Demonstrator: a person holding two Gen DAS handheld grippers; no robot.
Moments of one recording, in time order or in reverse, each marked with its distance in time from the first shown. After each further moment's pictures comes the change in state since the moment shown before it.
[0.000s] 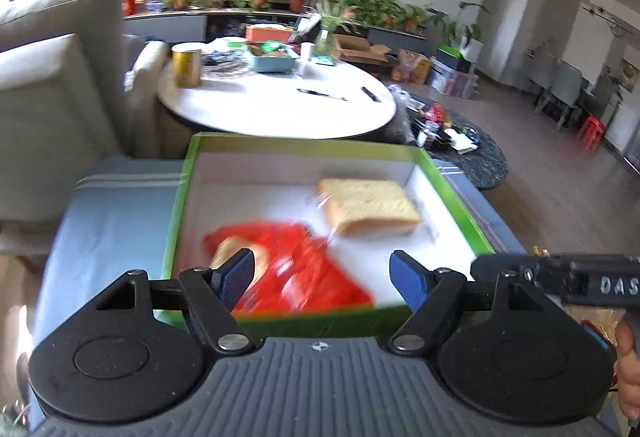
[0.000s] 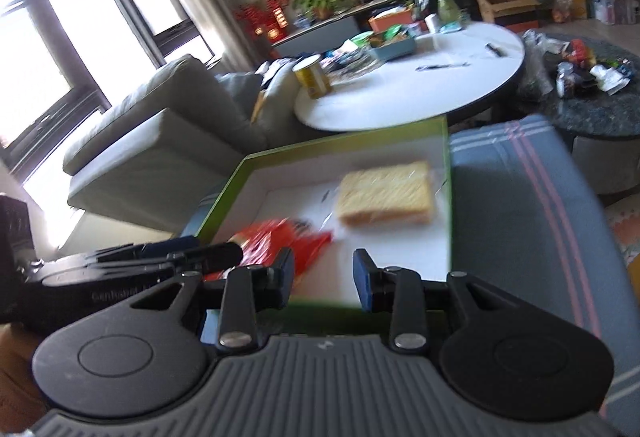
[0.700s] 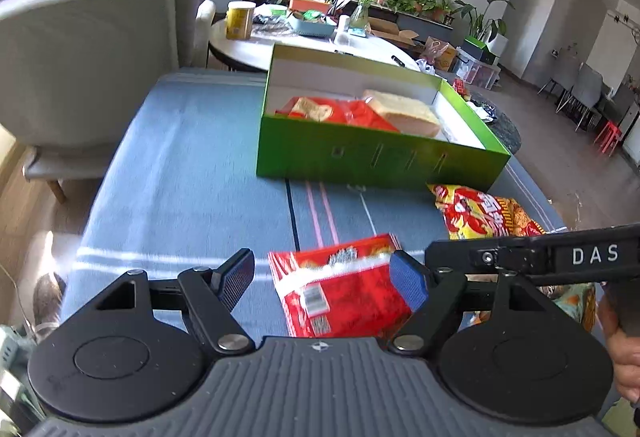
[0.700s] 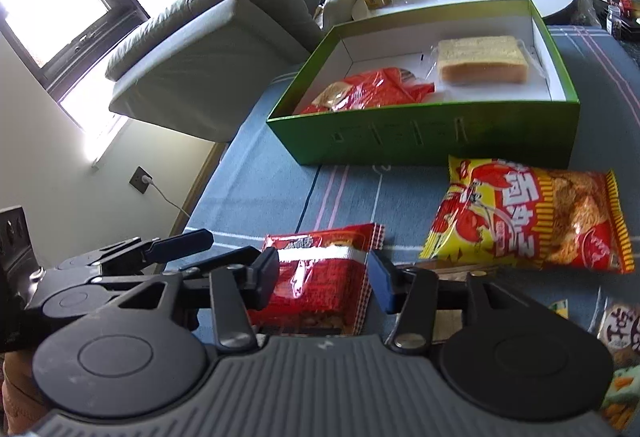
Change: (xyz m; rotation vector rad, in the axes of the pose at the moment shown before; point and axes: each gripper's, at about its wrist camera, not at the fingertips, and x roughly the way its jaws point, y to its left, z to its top) left arm -0.074 0.031 -0.113 -0.086 0.055 0.046; right arm 0.004 0.070 -0.085 -0.042 0.195 0.069
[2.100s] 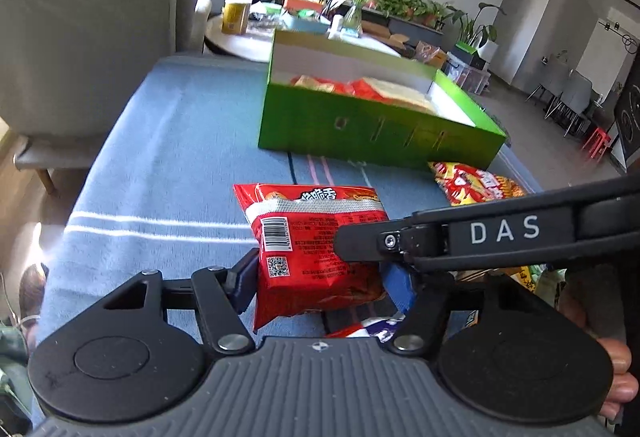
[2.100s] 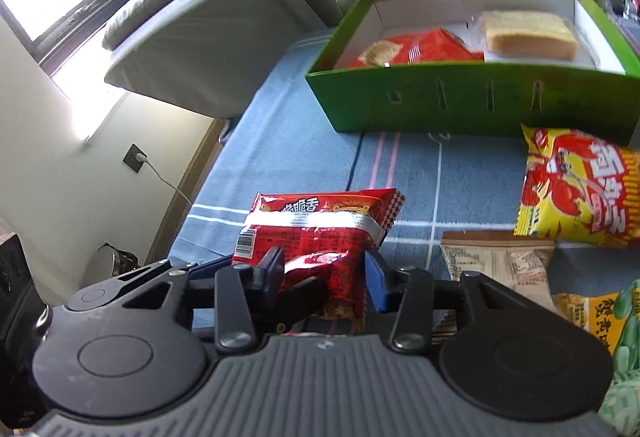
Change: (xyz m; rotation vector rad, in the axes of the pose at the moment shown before) left arm -0.007 0.013 -0.029 0.009 -0.035 -0.041; right arm 0.039 0.040 -0.023 -0.032 0.040 -0.033
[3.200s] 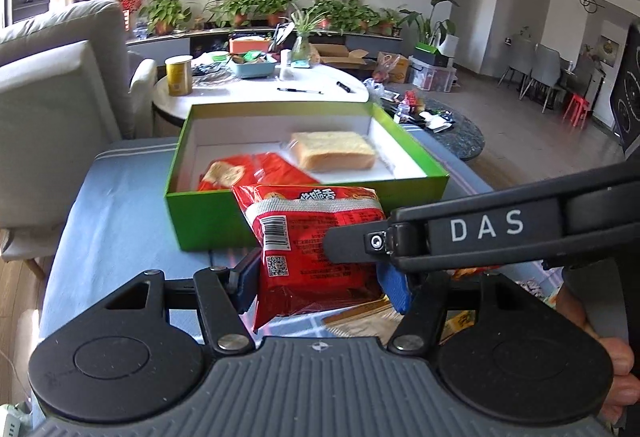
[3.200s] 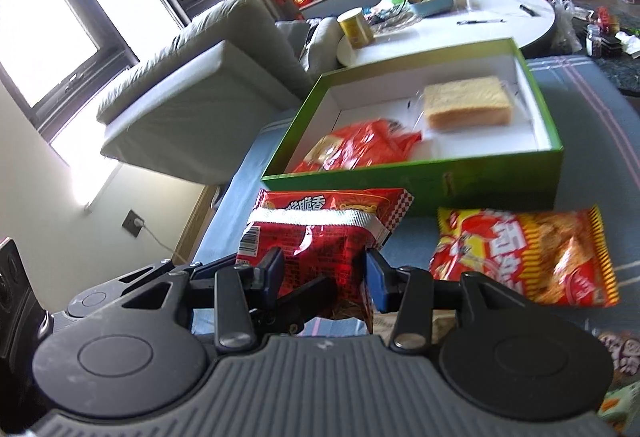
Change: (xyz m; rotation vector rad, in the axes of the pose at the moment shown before) left arm 0.019 -0.078 0.054 0.190 -0.067 -0.031; right arm -0.054 -0.043 0.031 0.071 -0.169 -0.010
